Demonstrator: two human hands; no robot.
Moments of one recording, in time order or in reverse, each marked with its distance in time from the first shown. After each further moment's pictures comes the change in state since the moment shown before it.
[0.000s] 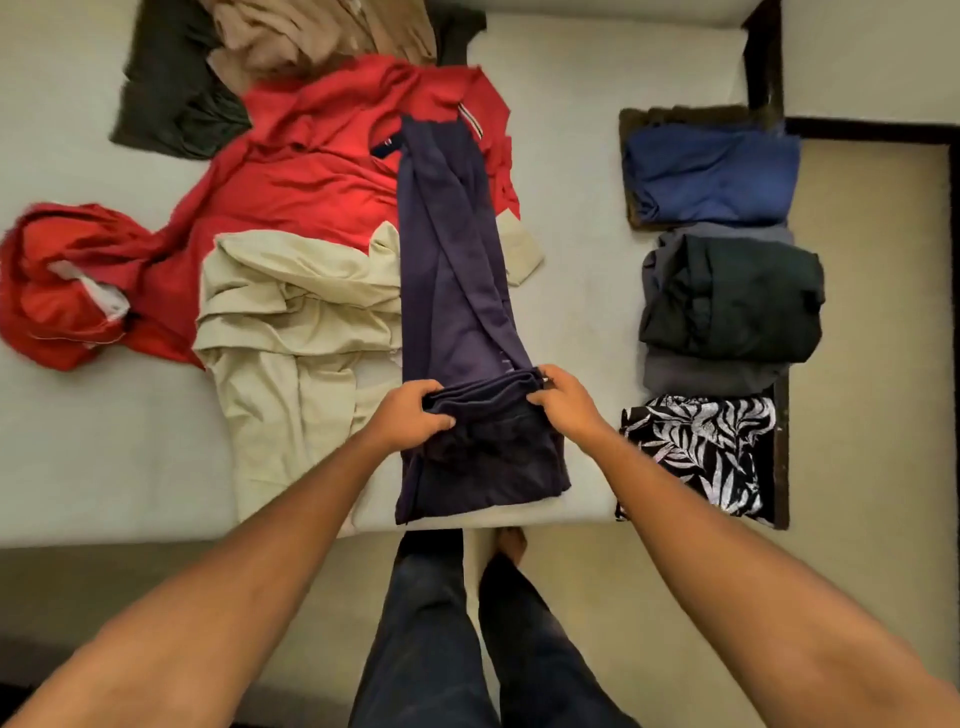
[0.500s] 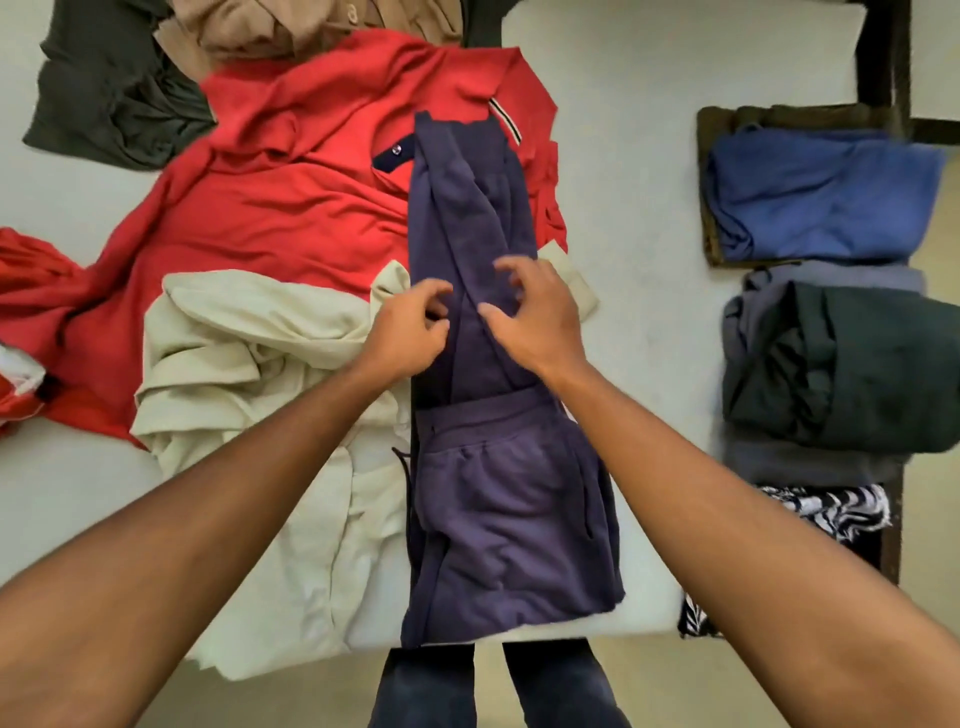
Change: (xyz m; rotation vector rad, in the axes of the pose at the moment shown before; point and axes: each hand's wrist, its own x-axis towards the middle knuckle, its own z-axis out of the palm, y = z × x) left_hand 0.193 0.008 -0.087 -0.037 0.306 0.179; right_hand 0.185 -0.123 0.034 -0.285 0.387 -0.566
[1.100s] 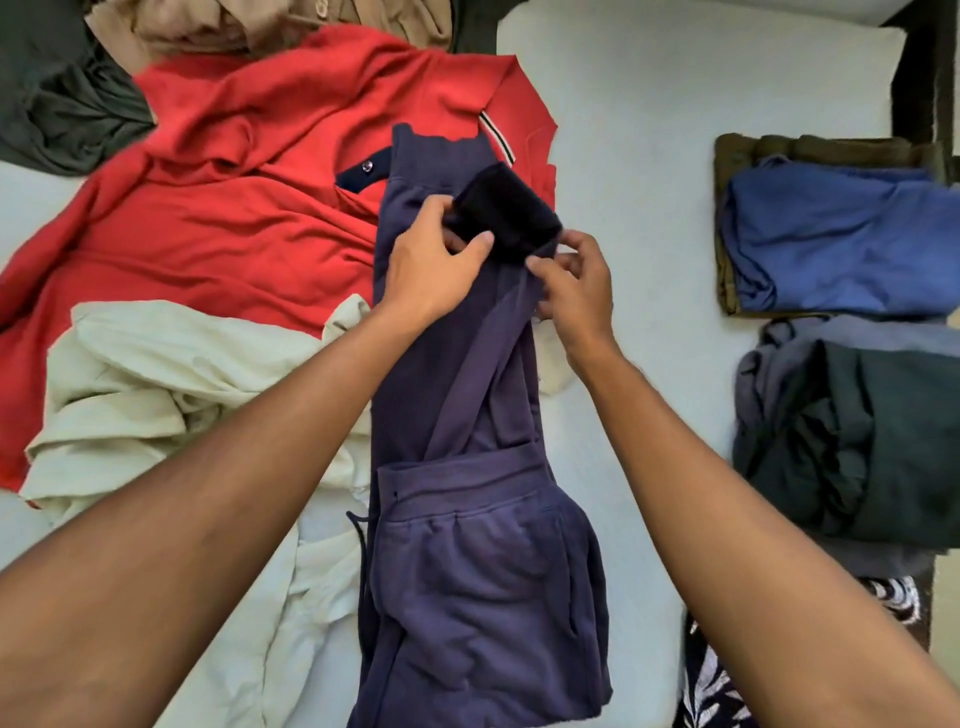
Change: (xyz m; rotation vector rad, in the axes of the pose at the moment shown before) left_hand 0.112 0.054 0.020 -0.156 0.267 -0.008; right_hand 0.090 0.050 -0.011 0.610 0.113 0.361
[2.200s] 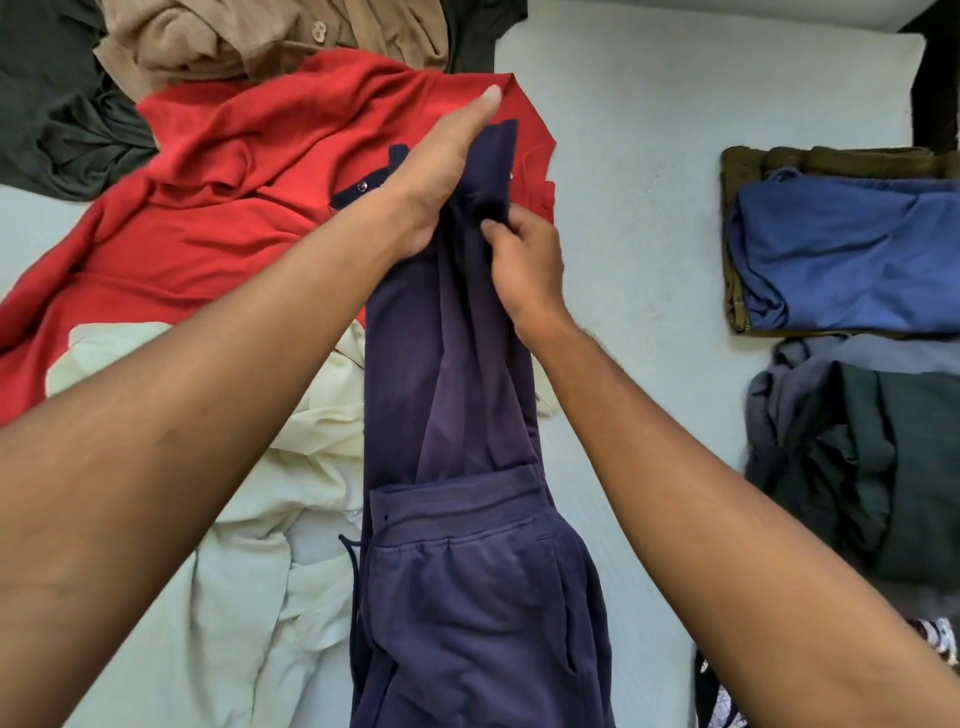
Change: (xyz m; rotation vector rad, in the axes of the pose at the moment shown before) left_hand 0.062 0.077 -0.023 -0.590 -0.258 -0.266; right_hand 0.026 -0.035 0.054 0.004 -0.092 -0.164
